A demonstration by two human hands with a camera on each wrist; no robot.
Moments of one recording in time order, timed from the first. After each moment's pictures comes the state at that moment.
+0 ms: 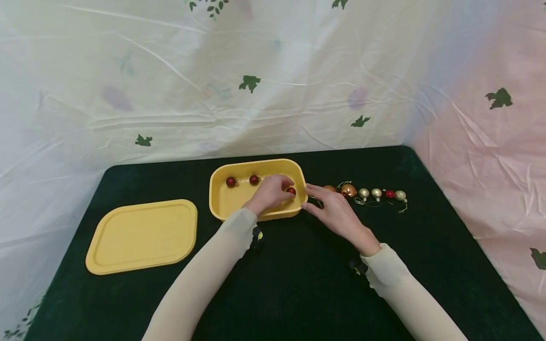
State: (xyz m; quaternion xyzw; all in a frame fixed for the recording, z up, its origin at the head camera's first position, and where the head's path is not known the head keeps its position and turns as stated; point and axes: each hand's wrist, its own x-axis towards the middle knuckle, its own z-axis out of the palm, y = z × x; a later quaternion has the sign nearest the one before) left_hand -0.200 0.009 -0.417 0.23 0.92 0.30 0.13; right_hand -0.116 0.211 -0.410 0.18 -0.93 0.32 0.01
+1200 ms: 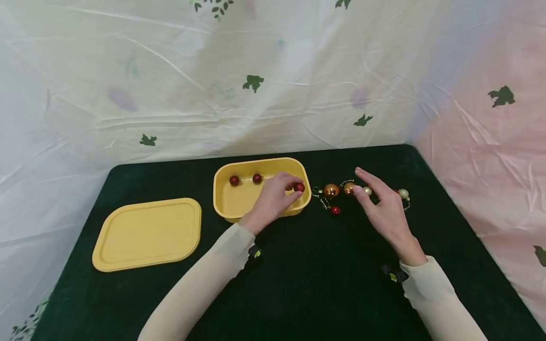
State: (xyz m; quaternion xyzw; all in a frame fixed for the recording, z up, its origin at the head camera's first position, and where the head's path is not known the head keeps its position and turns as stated) left_hand -0.155 0.003 -0.393 0.29 0.88 0.37 -0.01; right_hand -0.082 0.281 -0.400 0.10 -0.89 0.40 0.19
